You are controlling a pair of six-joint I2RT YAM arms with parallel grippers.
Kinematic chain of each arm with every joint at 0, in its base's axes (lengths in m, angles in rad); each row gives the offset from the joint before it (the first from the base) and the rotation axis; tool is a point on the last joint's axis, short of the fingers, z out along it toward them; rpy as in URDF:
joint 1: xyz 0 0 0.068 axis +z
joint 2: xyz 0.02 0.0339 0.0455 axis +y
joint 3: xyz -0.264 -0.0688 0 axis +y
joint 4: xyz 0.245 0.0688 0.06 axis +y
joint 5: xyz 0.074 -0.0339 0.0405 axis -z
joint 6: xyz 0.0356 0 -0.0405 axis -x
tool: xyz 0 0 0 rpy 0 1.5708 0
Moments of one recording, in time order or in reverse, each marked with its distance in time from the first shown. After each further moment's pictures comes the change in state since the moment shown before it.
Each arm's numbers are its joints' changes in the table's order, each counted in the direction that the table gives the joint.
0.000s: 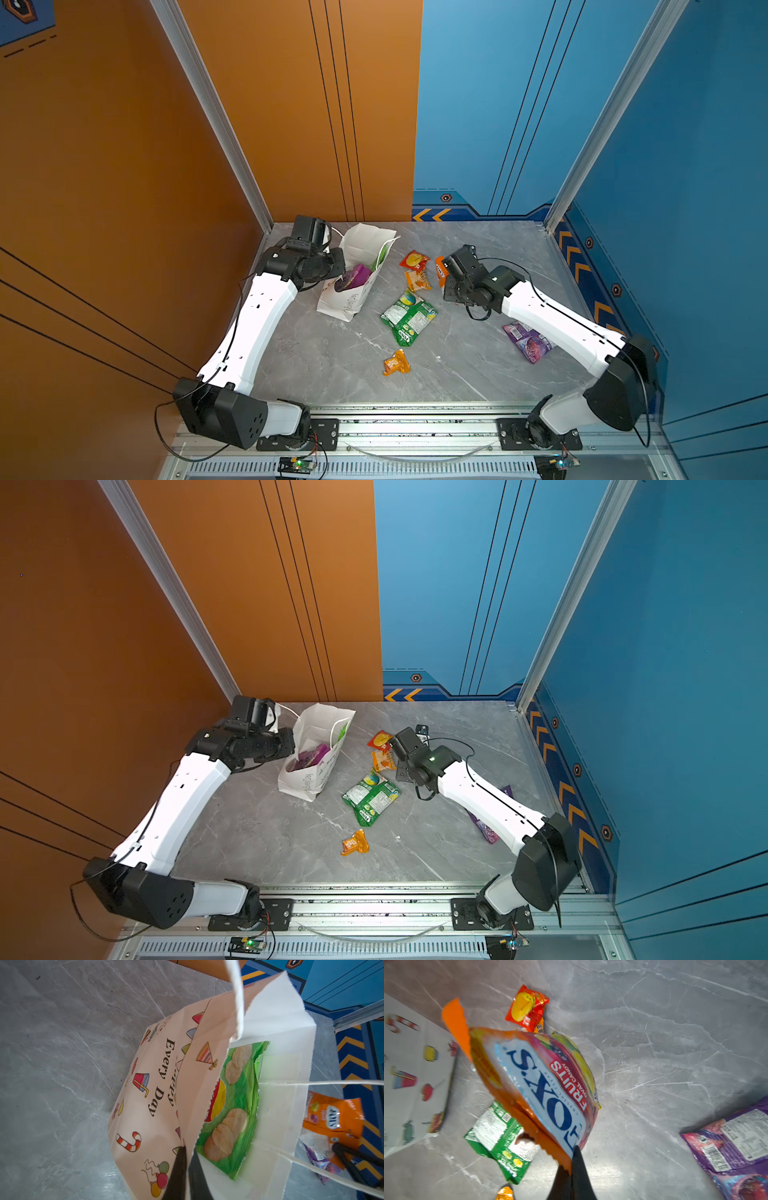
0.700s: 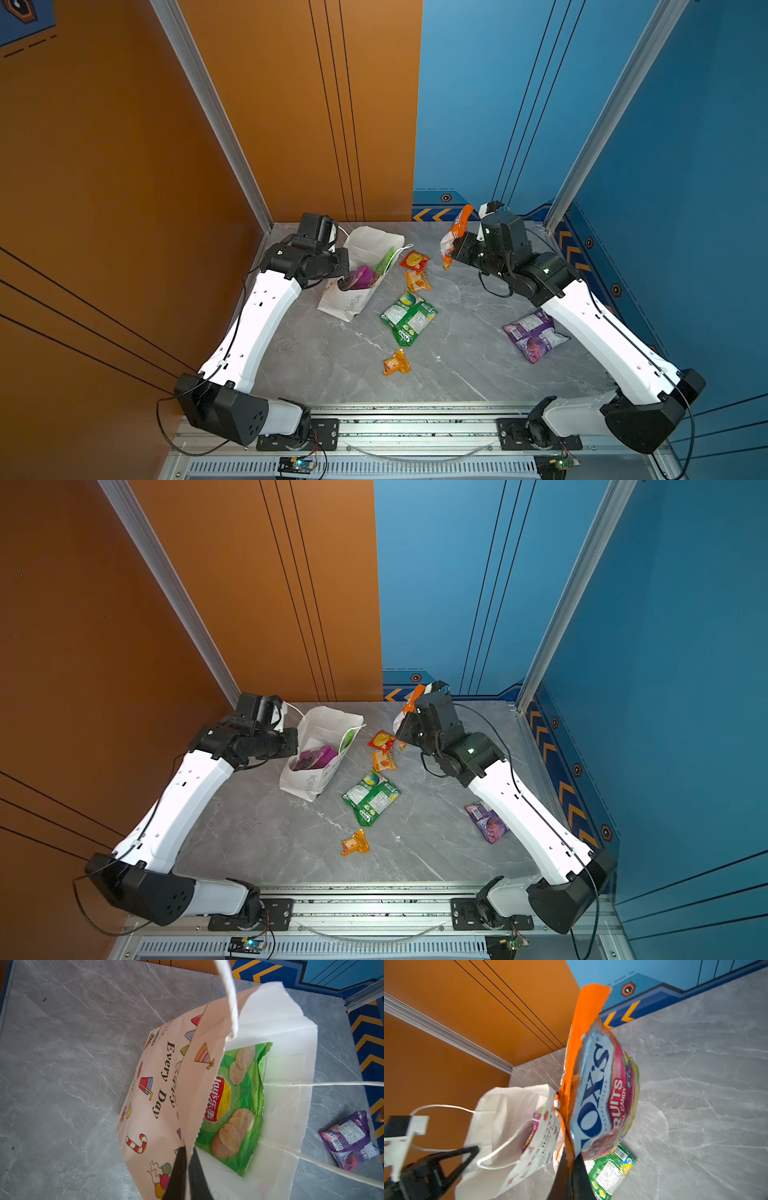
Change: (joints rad) left arm -0.034 0.021 -0.051 0.040 -0.041 -0.069; right arm -0.045 -0.094 -0.297 -0.109 -0.120 -0.023
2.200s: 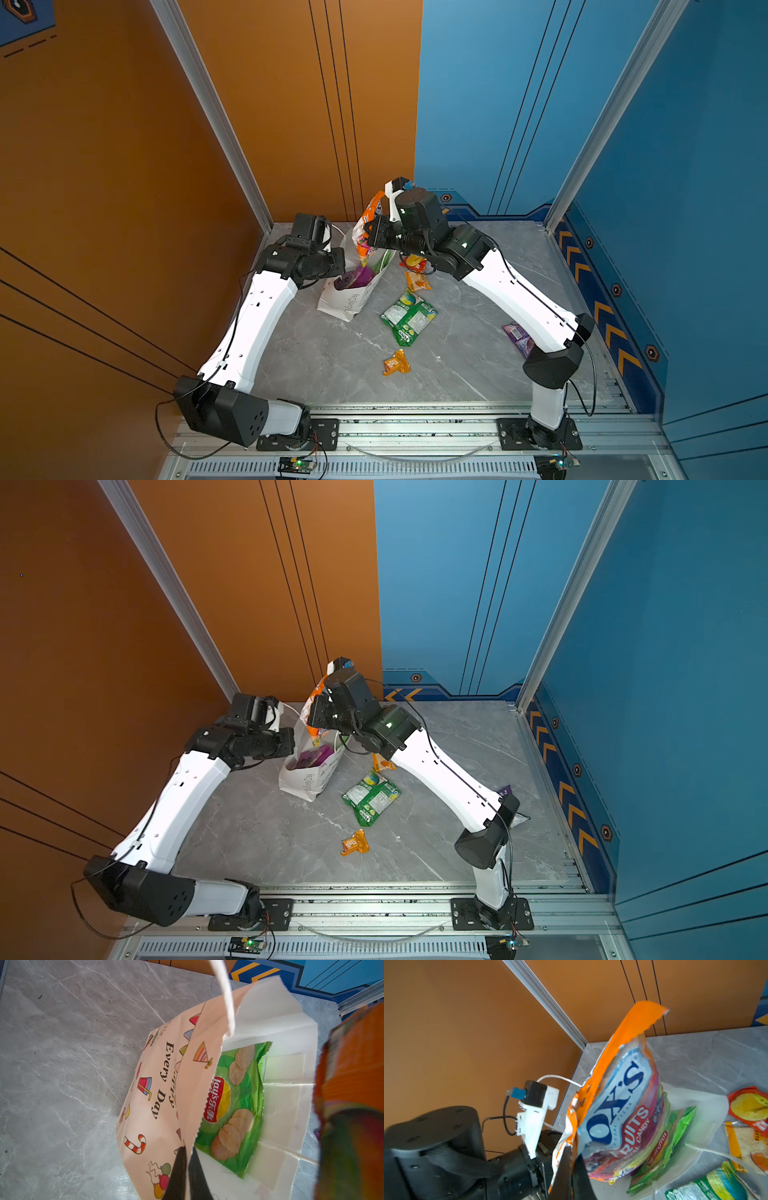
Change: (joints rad) left arm 0.051 -0.008 0.024 -0.023 0.058 -0.018; right arm 0.288 0.539 -0.661 0.032 -0.111 0.016
